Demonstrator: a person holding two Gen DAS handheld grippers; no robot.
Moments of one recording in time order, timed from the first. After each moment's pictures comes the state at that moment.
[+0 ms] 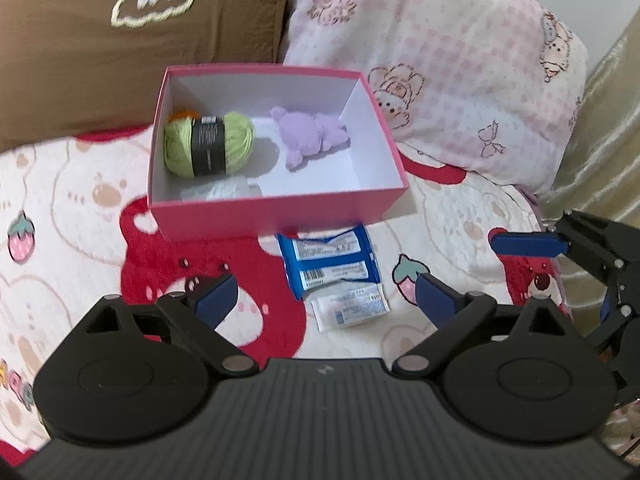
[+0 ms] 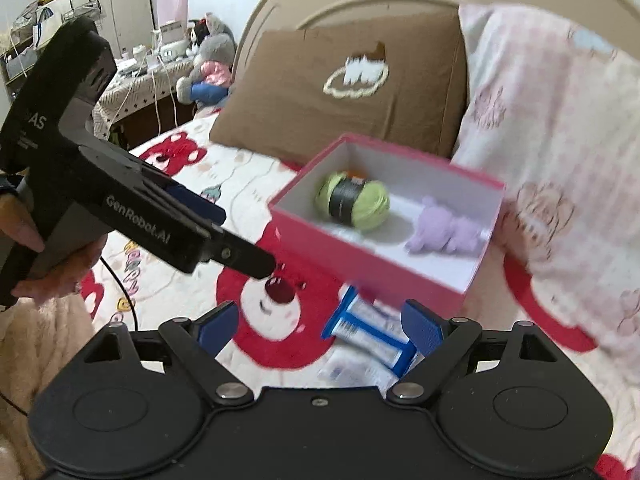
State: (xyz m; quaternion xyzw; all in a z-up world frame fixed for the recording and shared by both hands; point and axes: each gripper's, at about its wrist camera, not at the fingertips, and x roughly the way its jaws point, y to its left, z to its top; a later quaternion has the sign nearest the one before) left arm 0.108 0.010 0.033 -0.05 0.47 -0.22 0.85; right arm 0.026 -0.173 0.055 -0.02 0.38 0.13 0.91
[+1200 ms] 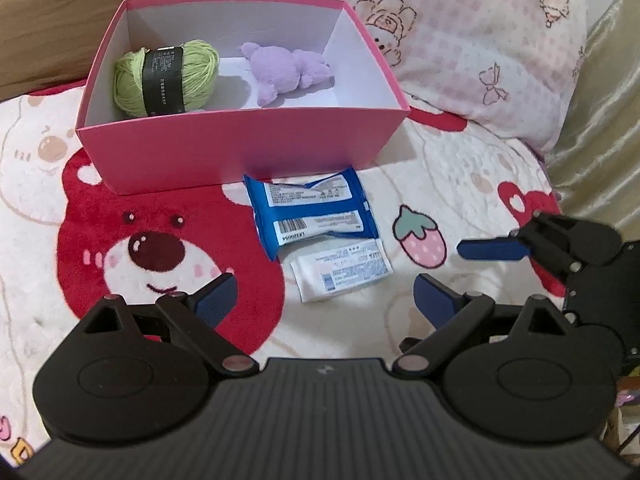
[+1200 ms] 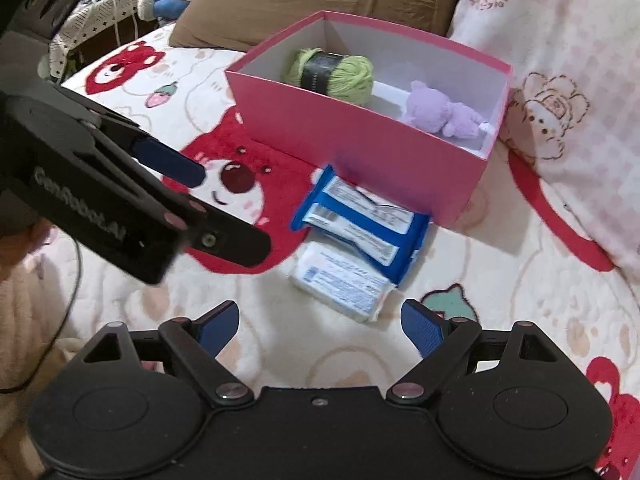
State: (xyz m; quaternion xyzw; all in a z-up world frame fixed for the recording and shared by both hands) left arm 0.105 -0.022 -0.055 -0.04 0.48 -0.26 0.84; right arm 0.033 -0.169 -0.051 -0.06 0.48 0.08 0.87
